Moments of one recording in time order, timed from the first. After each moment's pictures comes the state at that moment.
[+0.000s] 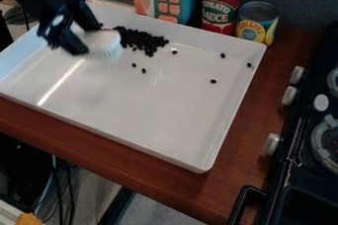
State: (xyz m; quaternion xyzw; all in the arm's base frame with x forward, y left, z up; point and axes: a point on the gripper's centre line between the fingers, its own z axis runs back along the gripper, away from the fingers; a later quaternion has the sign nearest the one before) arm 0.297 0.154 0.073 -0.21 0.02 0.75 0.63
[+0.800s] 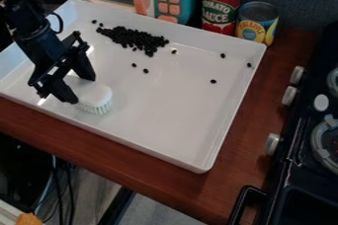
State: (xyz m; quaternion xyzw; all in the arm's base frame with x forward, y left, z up) arm 0.255 0.141 0.032 -0.14 0.00 0.71 0.69
